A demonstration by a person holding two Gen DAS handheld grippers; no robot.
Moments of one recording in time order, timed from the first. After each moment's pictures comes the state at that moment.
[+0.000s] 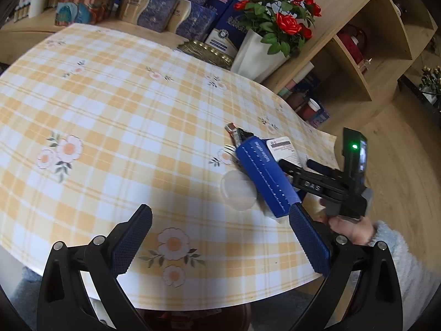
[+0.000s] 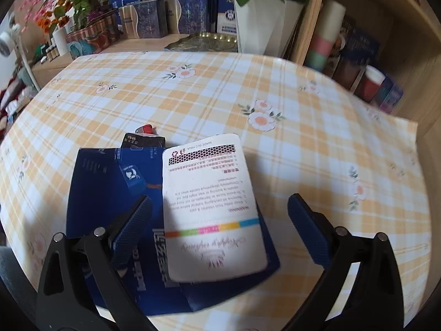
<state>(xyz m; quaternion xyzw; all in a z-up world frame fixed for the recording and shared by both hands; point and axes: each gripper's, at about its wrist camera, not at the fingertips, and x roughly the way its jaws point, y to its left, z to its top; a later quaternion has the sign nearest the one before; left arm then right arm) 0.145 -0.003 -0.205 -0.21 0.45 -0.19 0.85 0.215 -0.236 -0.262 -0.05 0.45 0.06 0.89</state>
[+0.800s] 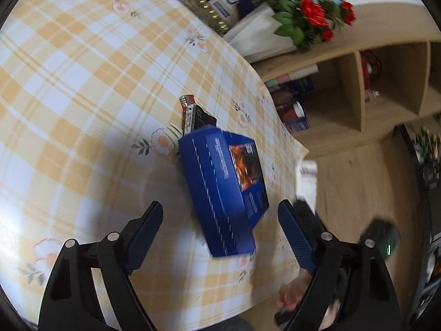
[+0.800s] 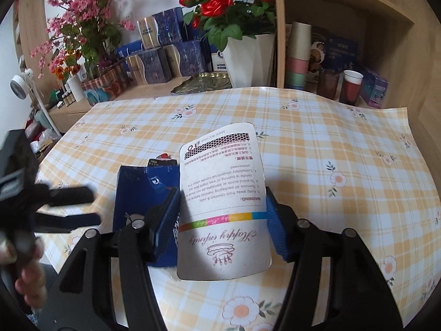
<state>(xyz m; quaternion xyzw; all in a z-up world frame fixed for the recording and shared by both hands) 0.217 -0.071 -0.249 -0.38 0.51 -0.22 0.74 0.147 -0.282 -0.215 0.03 0.36 0.08 0.93</state>
